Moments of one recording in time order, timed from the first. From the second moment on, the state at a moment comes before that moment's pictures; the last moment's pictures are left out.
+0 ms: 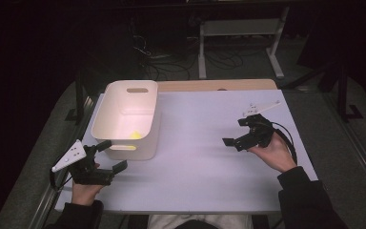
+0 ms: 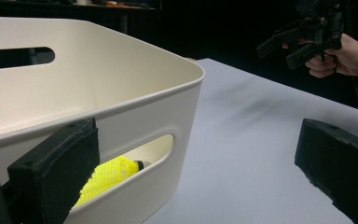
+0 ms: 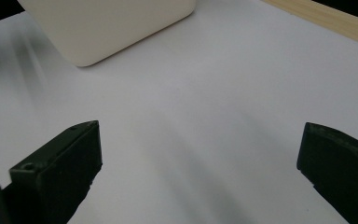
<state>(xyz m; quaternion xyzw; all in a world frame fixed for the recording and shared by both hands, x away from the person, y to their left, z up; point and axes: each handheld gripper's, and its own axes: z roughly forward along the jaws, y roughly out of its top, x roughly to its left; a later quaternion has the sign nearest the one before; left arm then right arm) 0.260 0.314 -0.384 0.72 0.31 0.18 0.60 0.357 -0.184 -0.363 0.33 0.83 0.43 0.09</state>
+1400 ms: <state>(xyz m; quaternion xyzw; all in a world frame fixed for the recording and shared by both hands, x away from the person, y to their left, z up) 0.260 0.315 -0.384 0.72 0.31 0.18 0.60 0.309 -0.241 -0.404 0.37 0.80 0.45 0.12</state>
